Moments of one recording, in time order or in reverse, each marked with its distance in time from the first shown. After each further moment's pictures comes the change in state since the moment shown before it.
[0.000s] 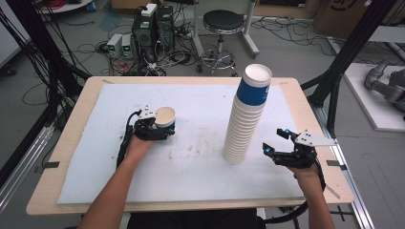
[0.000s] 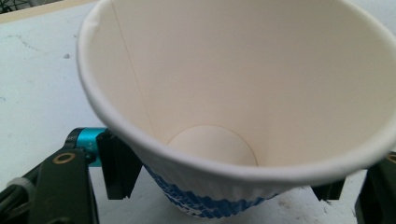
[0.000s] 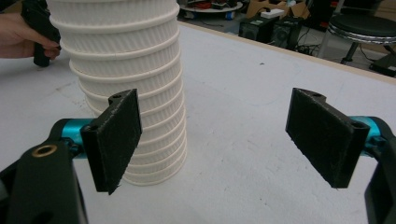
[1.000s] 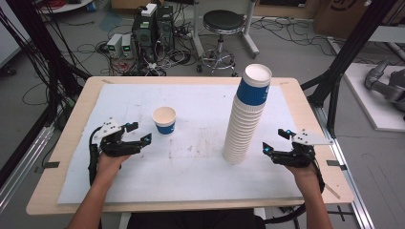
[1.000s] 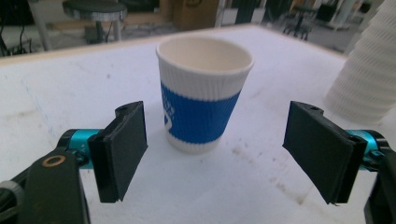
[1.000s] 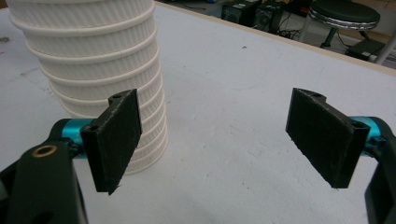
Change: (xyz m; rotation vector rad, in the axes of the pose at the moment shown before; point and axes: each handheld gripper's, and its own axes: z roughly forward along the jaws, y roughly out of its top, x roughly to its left) left arm 0.001 -0.029 -0.105 -0.283 -0.041 -0.046; right arm 0.000 -0.001 0.005 0.066 -0.084 -0.009
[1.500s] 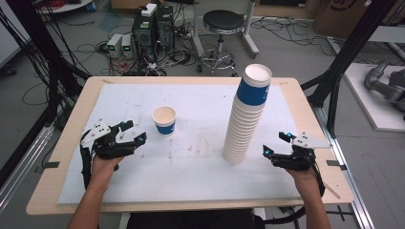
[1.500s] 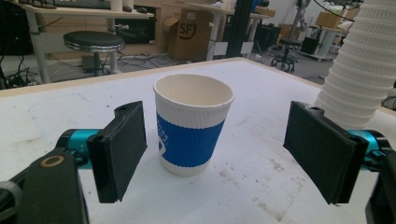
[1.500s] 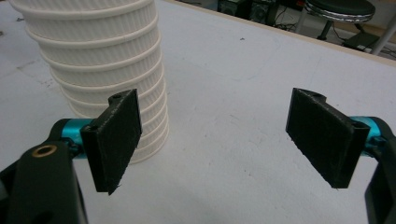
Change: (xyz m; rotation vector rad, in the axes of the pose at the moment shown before) left arm -0.003 0.001 -0.016 -0.091 -0.033 -0.016; right arm 0.006 -0.006 -0.004 0.018 -0.024 0.009
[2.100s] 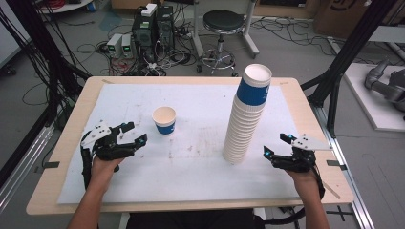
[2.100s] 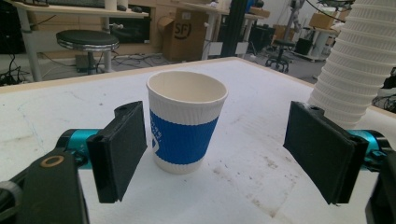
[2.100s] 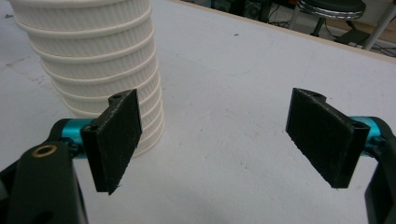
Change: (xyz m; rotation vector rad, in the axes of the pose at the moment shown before) left arm 0.000 -0.004 0.001 0.010 -0.017 -0.005; right arm 0.001 -0.005 -0.001 0.009 -0.027 0.009
